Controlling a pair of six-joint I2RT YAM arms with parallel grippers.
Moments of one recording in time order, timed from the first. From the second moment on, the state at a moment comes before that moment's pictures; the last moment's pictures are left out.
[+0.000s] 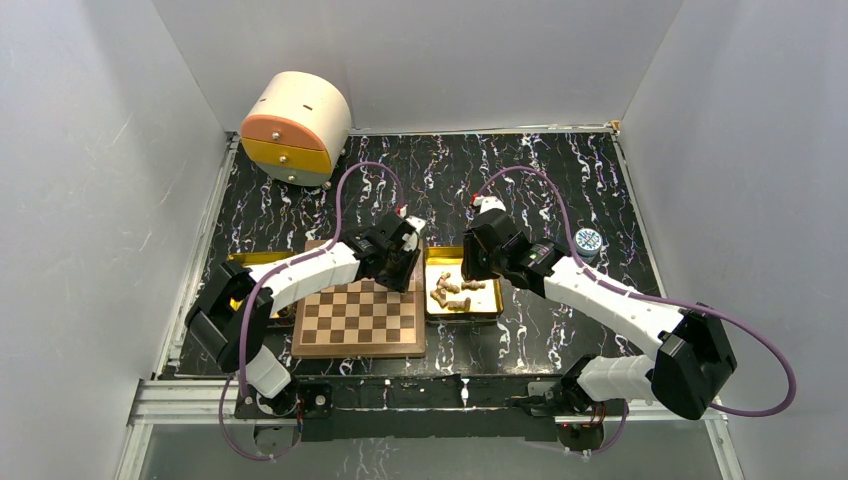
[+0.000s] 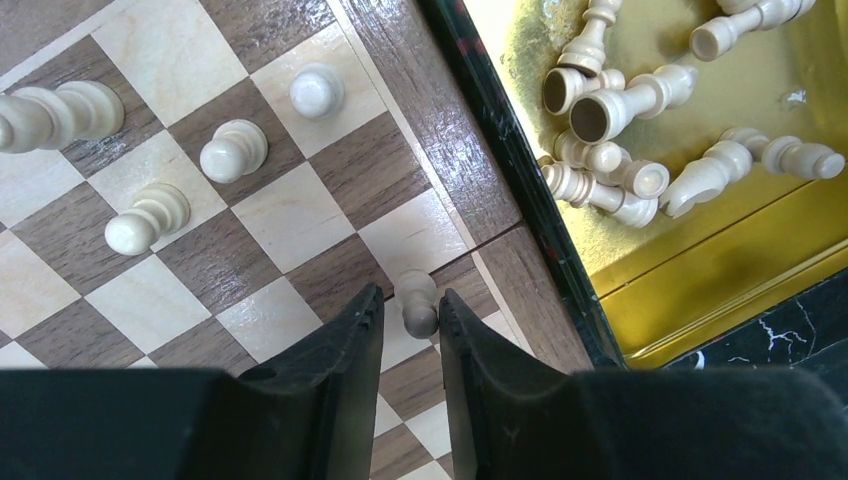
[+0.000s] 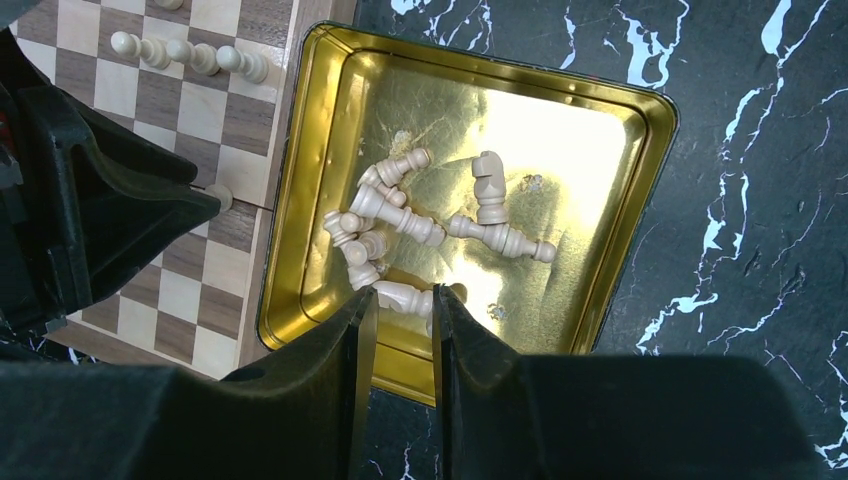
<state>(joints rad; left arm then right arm) -0.77 1.59 1.02 -0.51 -0.01 -0.29 0.79 1.26 0.92 -0.49 0.14 0.52</state>
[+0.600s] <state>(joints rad) -0.77 1.51 1.05 -0.59 -0.07 -0.29 0.79 1.25 0.89 -0.48 0.14 0.53</state>
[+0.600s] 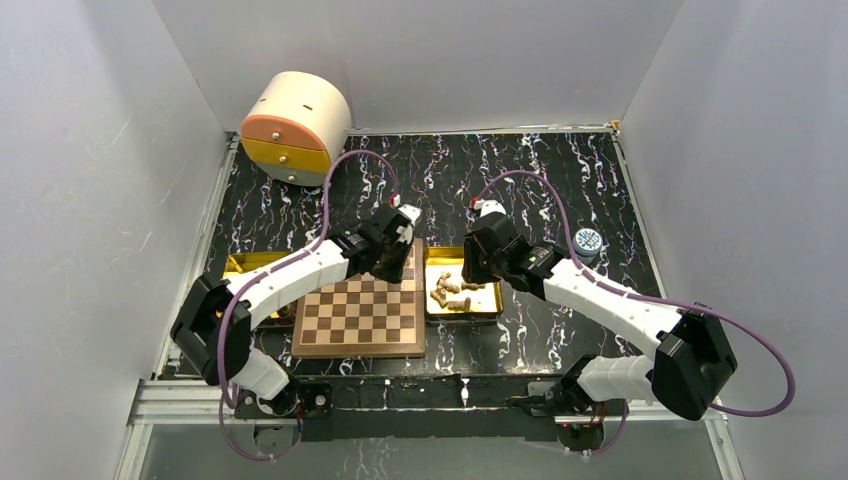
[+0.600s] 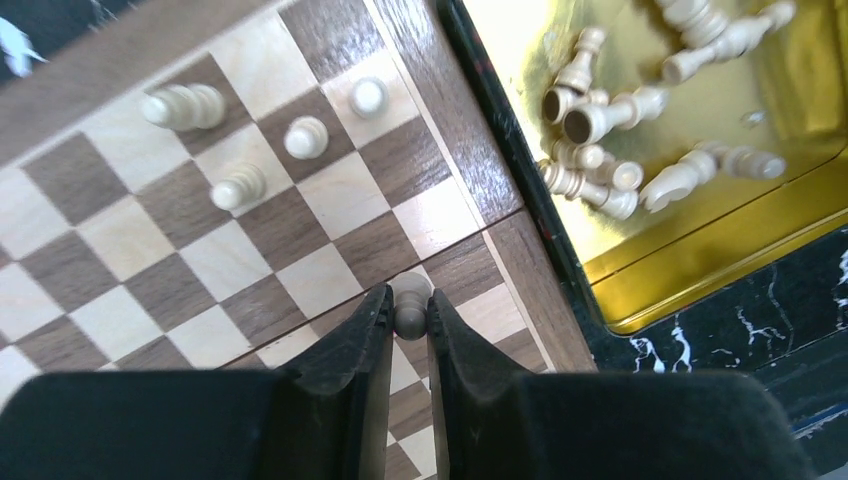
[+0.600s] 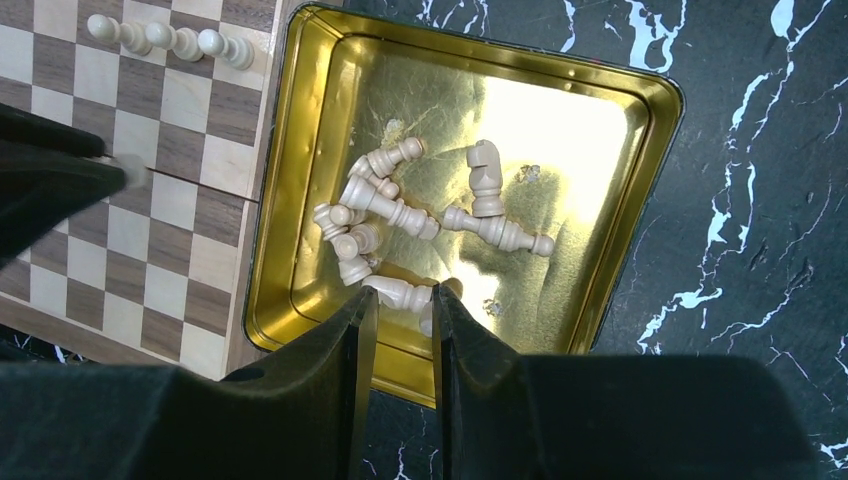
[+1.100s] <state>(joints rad) -0.50 1.45 1.11 -0.64 -0.10 -0.24 0.79 1.23 0.89 -0.47 0.13 0.52</state>
